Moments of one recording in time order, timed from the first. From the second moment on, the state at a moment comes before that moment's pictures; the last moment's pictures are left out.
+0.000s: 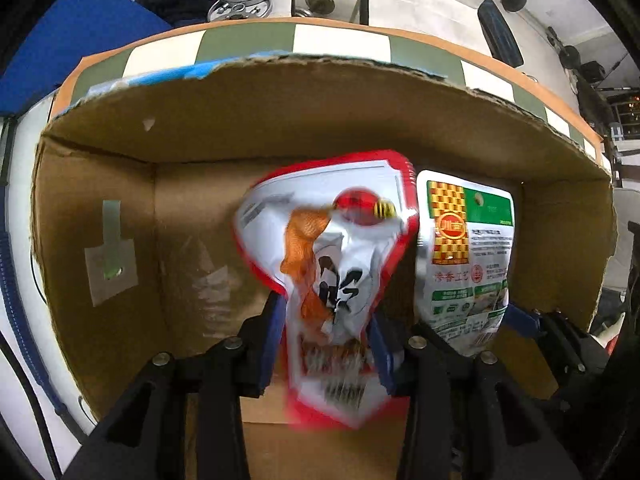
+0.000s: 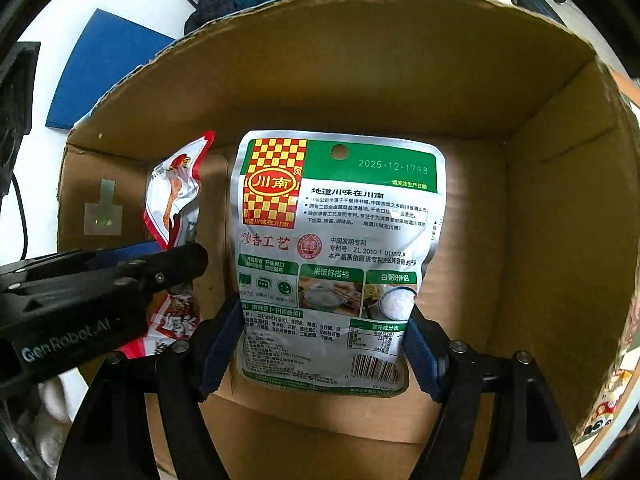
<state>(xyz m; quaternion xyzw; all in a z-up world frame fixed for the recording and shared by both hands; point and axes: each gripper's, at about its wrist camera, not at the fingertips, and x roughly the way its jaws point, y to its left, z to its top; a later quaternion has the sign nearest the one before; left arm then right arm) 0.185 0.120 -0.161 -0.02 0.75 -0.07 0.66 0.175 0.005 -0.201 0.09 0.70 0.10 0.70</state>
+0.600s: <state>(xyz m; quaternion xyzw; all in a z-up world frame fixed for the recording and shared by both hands) 0.157 0.129 -0.101 -0.01 0.70 -0.06 0.71 0.148 -0.006 -0.170 0.08 0.70 0.08 0.71</state>
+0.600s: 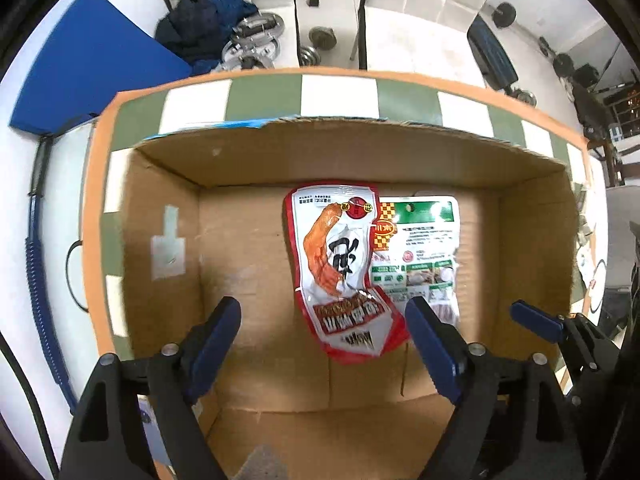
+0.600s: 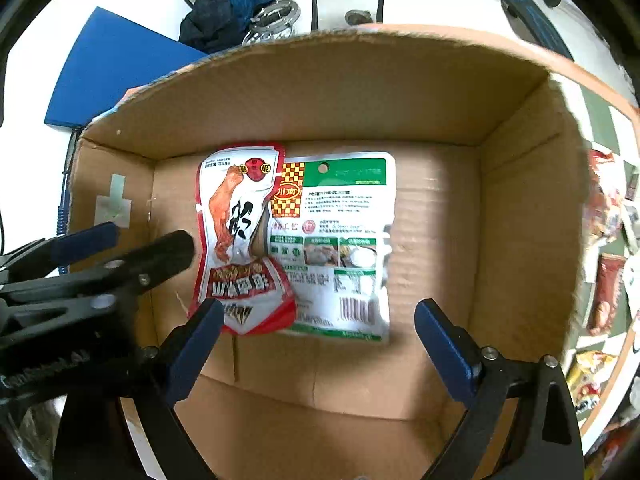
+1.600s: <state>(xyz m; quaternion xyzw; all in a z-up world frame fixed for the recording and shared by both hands) 0.032 0.140 0.046 -0.02 0.59 -0.06 0.81 0.017 -0.017 0.022 0.07 0.60 0.09 0.79</state>
